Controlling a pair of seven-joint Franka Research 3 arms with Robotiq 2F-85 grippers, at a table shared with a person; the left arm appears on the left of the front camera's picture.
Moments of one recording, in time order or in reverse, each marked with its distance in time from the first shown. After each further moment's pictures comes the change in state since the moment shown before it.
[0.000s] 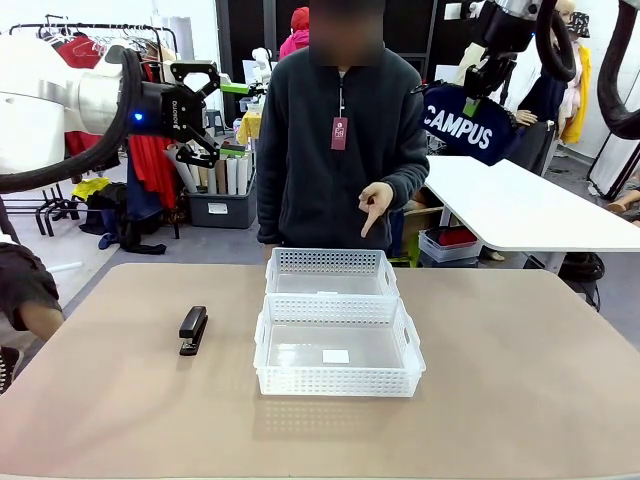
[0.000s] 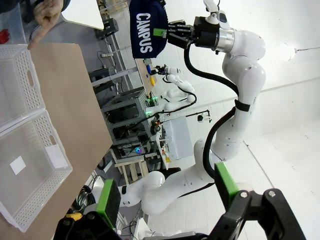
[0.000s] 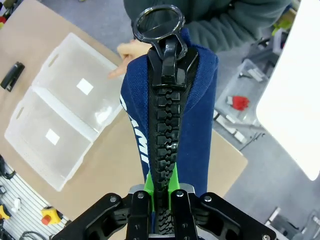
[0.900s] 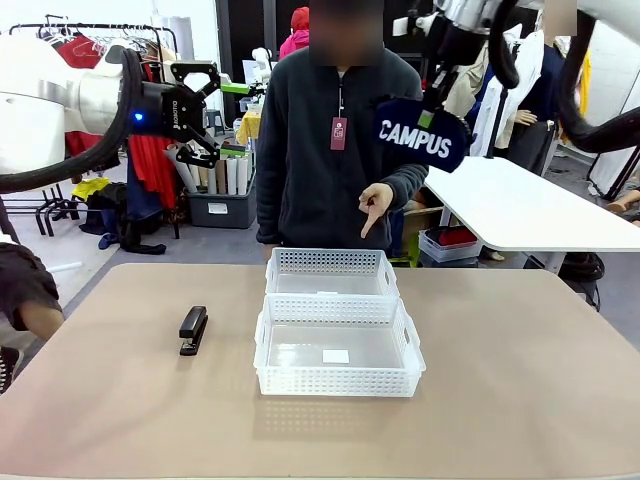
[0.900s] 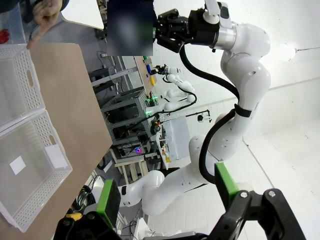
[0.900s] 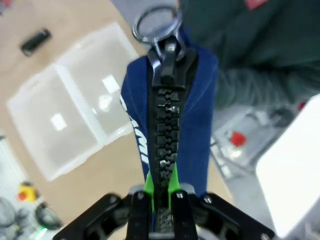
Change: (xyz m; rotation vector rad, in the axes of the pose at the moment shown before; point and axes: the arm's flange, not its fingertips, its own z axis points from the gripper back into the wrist) left arm 0.000 0.000 0.000 0.000 0.000 0.000; right arm 0.050 0.068 -0.035 0.067 -0.011 0.370
